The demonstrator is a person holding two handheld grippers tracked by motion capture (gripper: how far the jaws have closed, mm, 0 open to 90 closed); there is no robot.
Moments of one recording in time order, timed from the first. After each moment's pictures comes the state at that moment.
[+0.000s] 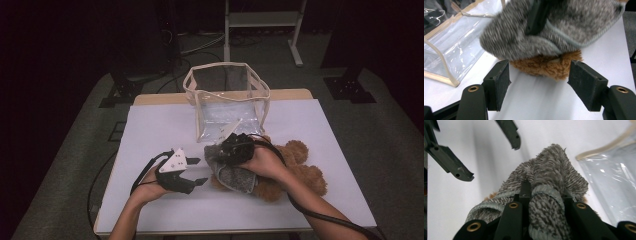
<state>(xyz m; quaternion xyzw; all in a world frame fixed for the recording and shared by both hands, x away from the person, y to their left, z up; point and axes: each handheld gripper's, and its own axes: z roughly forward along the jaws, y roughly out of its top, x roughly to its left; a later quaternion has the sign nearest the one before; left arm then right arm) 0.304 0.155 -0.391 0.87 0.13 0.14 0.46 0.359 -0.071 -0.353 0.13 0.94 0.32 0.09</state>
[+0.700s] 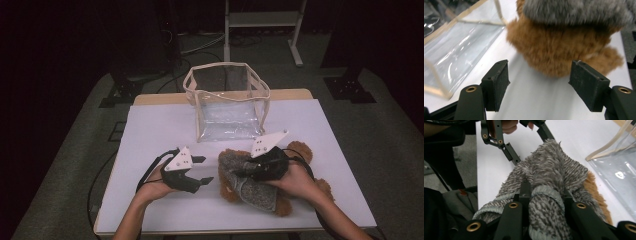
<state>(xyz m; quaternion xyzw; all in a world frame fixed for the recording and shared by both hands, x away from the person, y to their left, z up) 0.307 0.133 -0.388 0.87 0.12 0.13 0.47 0.303 -0.146 -0.340 0.13 0.90 0.42 0.06</state>
